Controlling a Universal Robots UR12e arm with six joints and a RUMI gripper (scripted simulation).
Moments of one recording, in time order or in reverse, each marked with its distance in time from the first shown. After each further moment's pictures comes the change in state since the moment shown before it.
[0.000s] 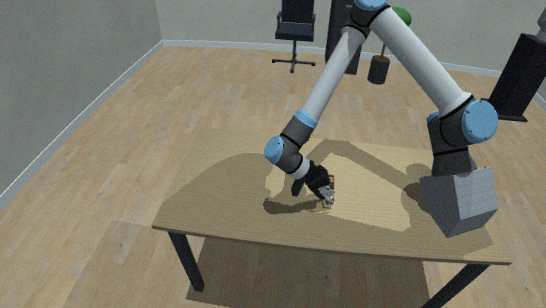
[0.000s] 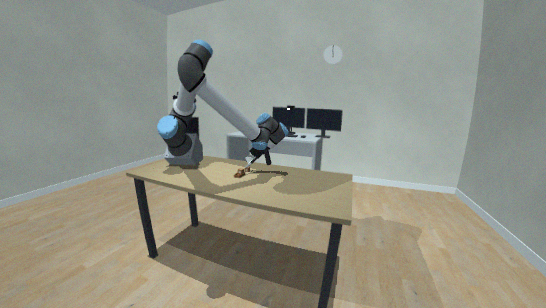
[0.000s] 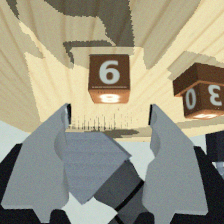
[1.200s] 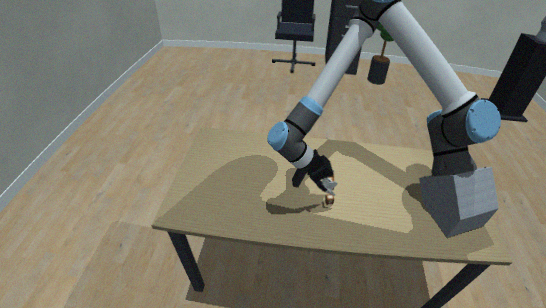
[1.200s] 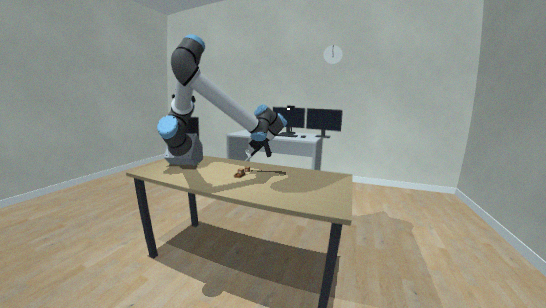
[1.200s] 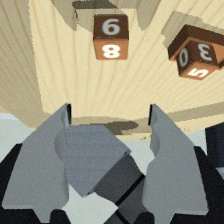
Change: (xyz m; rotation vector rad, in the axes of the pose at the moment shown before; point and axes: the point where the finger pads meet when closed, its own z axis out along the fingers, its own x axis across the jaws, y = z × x) arm 0.000 0.033 -0.036 0.052 -0.004 0.002
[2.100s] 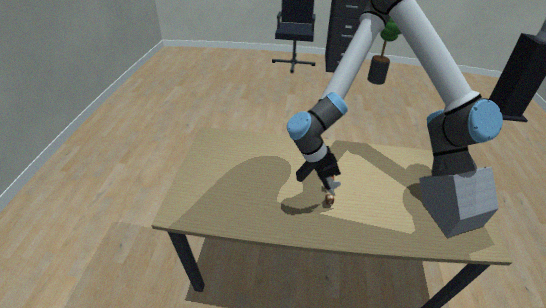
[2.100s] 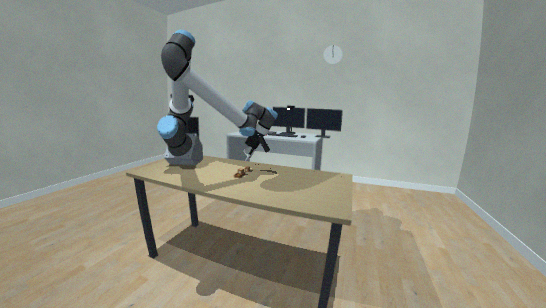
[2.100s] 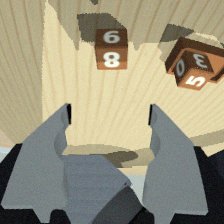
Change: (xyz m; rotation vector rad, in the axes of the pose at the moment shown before) arm 0.000 0.002 0.000 0.221 0.001 -0.001
